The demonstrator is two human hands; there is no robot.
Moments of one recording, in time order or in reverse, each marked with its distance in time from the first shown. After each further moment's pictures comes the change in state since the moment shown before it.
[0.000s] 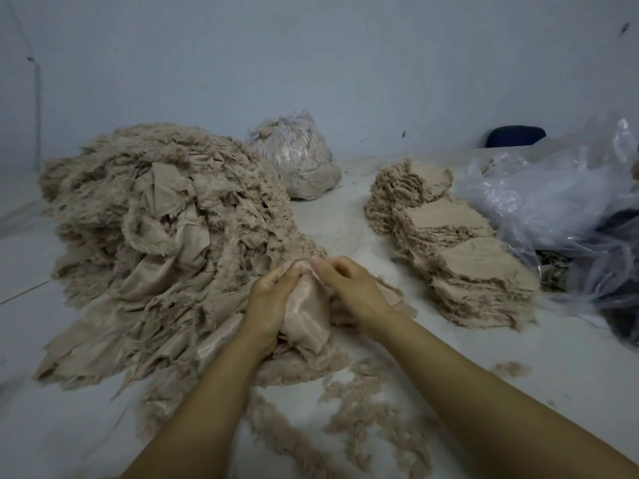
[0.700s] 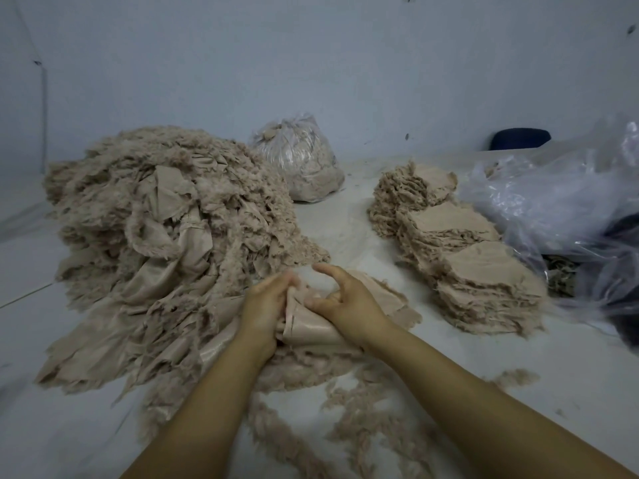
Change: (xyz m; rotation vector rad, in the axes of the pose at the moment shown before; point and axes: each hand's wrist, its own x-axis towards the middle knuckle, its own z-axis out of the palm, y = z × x) left_hand 0.006 0.001 -0.008 -0.109 0.138 -0.194; right_hand -0.002 0.014 0.002 -0.162 -0.123 -0.080
